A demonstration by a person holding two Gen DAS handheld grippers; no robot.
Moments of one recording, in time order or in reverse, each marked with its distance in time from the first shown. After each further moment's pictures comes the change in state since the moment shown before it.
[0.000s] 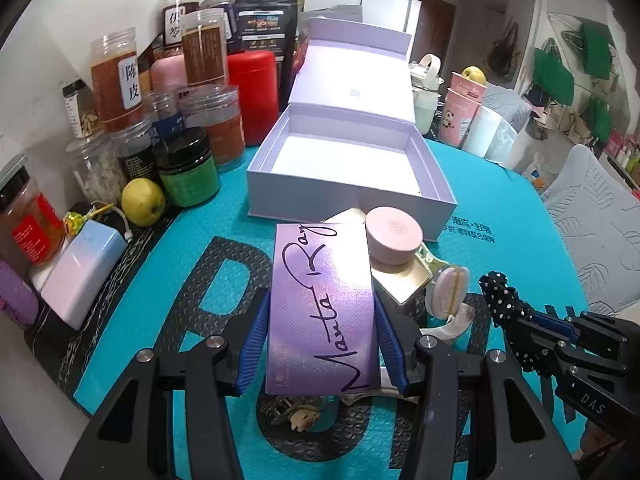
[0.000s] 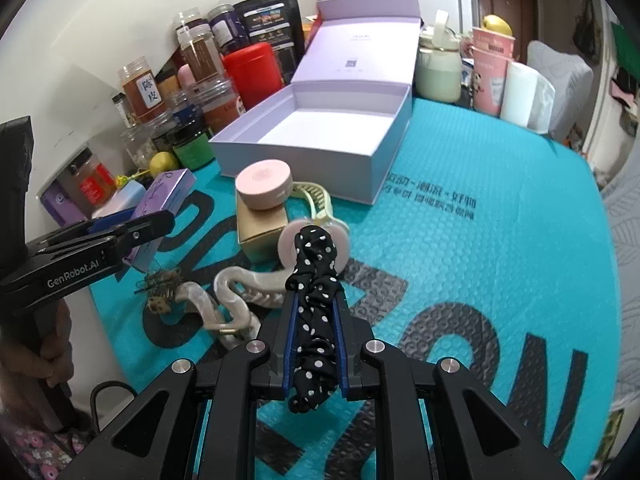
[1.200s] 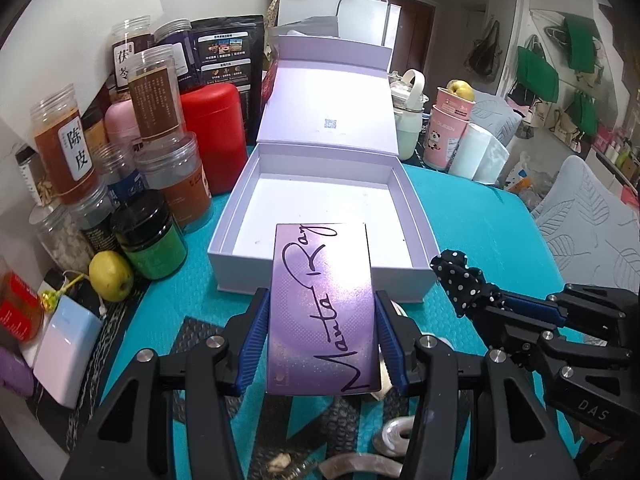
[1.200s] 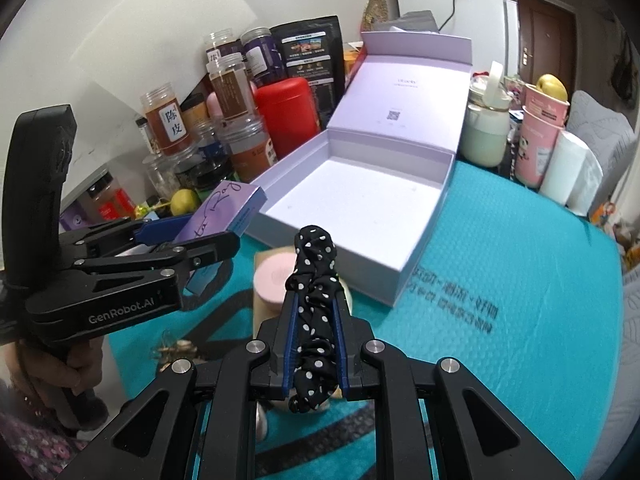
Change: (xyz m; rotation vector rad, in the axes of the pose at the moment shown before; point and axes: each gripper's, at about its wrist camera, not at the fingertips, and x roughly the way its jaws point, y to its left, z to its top) left arm 0.026 -0.015 0.066 0.056 -0.021 -0.046; right arm 0.014 0.000 0.079 -0.113 -0.050 0.094
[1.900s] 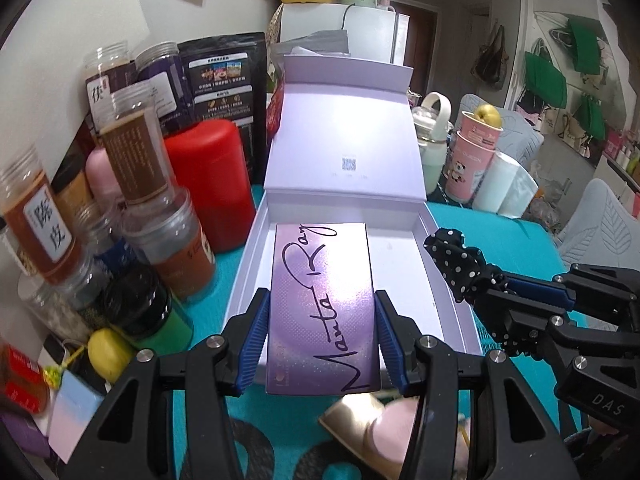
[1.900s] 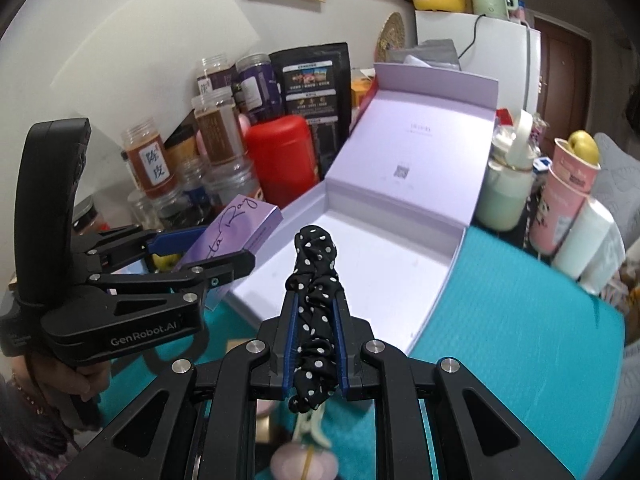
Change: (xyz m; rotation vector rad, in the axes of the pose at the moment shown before) left arm 0.043 0.015 0.068 0.025 -0.050 0.031; right arm 0.035 -0.023 0.076 -0.073 -0.074 0.017
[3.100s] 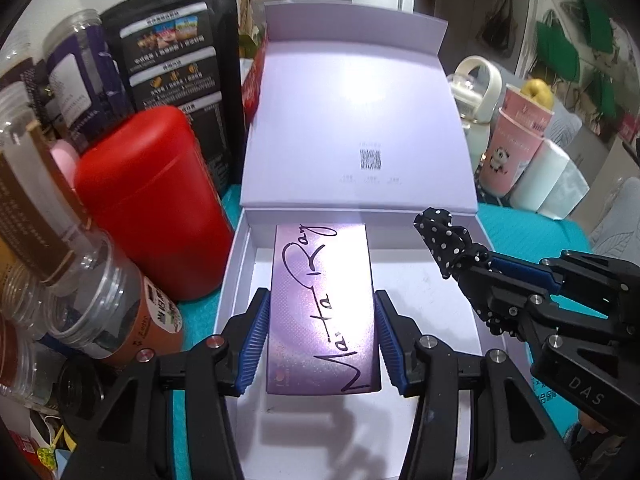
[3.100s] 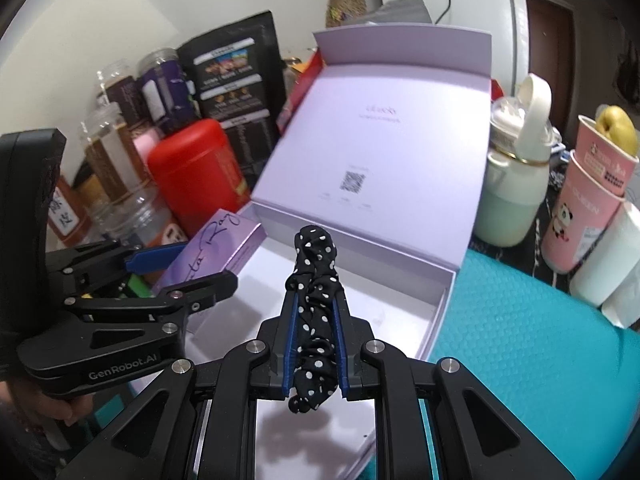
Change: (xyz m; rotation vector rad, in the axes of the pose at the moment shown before) left arm 0.113 0.003 0.054 0.043 0.149 -0.003; right arm 0.102 -0.076 0.044 0.099 0.065 -0.042
